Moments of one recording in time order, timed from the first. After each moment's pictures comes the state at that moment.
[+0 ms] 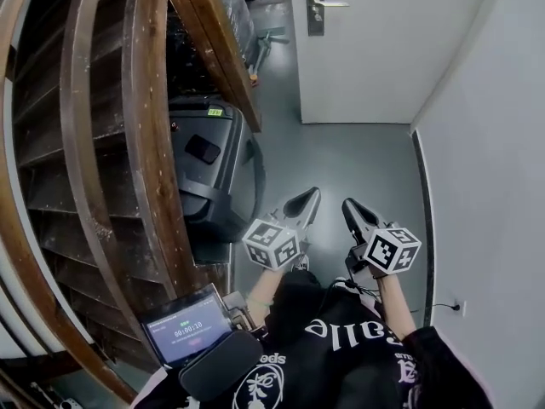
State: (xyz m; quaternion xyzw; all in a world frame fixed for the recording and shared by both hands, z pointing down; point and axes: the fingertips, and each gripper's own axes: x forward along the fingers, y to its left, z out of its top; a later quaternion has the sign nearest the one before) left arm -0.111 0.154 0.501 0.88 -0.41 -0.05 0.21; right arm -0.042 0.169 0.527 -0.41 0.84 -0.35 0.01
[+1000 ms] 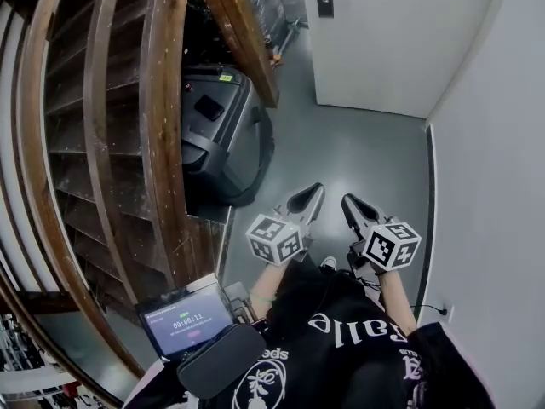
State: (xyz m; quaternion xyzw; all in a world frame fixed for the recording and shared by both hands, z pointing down) left arm 0.011 0.260 0.510 0.85 -0.48 -0.05 0.21; right arm 0.068 0.266 0.534 -0.32 0.88 -0.34 -0.03
